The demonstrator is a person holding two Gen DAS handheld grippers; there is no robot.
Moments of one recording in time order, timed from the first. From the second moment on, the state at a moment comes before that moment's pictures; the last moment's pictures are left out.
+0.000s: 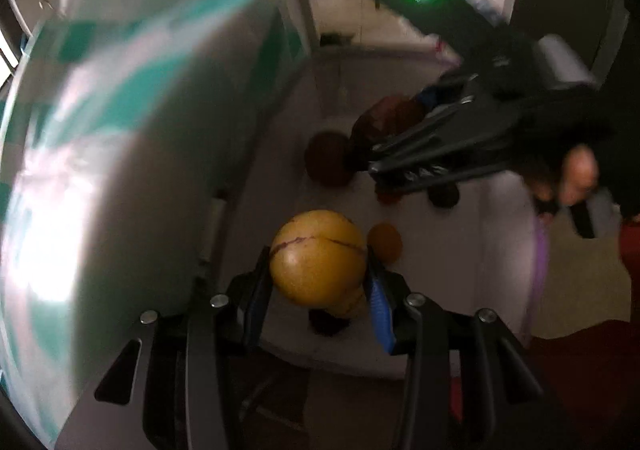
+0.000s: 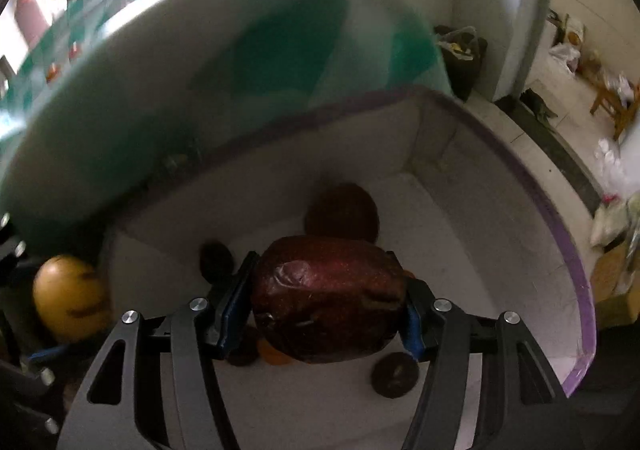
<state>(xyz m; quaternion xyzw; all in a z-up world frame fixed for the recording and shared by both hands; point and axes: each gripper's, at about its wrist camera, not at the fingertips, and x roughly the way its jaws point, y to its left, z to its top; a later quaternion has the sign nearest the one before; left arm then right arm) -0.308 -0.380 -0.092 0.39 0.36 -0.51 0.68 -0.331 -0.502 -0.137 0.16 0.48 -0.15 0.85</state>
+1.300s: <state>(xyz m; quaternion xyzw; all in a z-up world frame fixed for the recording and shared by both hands) -0.297 -0.416 -0.144 0.42 0.36 -0.49 0.67 -0.326 -0.536 -0.150 0.15 0.52 -0.22 0.81</state>
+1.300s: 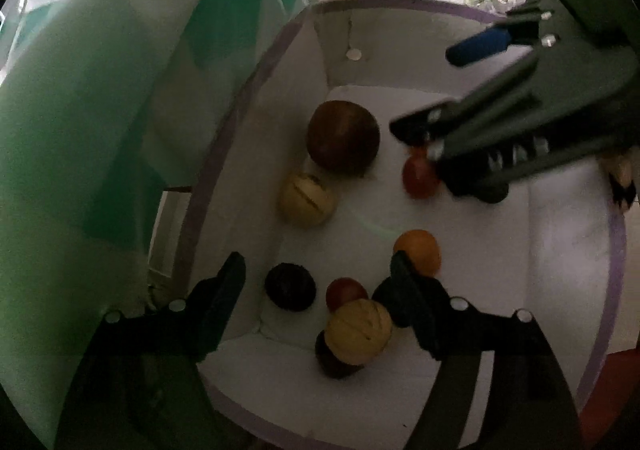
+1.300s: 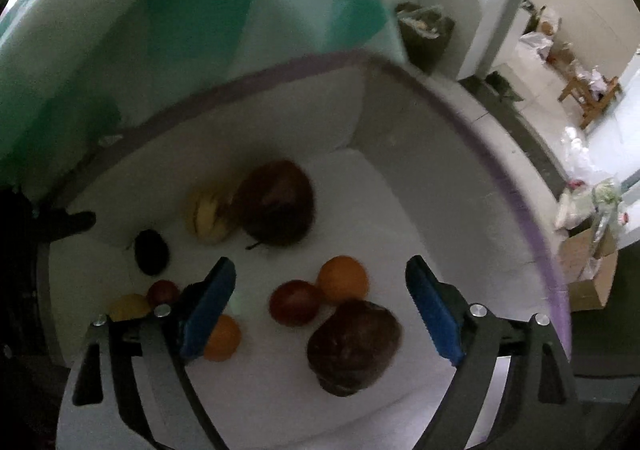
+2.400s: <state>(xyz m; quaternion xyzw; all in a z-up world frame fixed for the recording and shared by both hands) -0.036 -0.055 0.063 0.00 0.28 -0.16 0.95 -0.165 -0.319 0.039 0.05 0.32 -0.02 0.95</state>
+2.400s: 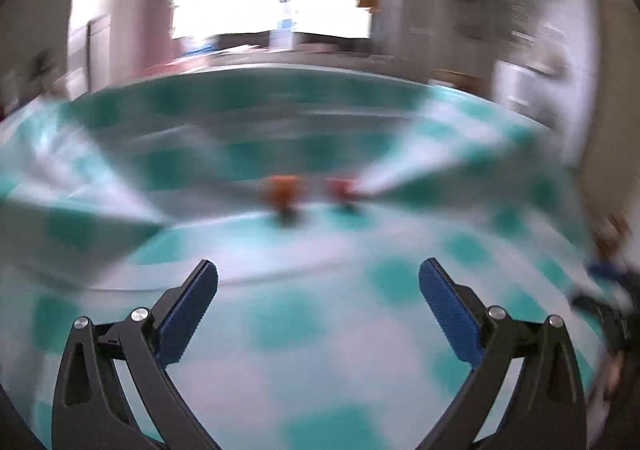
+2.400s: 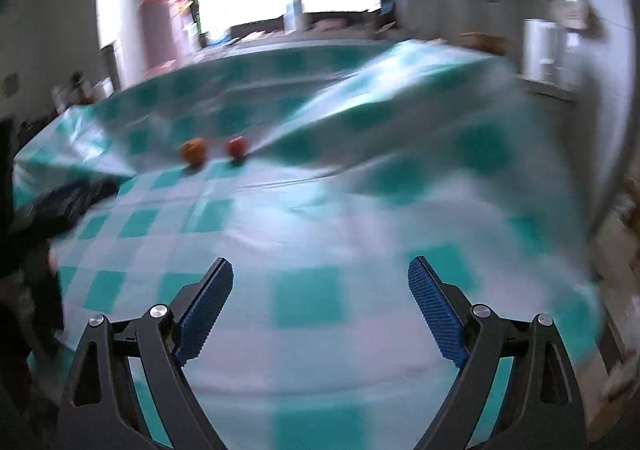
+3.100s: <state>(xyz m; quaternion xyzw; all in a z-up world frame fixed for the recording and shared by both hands) -0.007 0.049 0.041 -0.21 0.34 -0.03 0.92 0.127 -0.224 0.015 0.03 0.39 0.02 0.92</state>
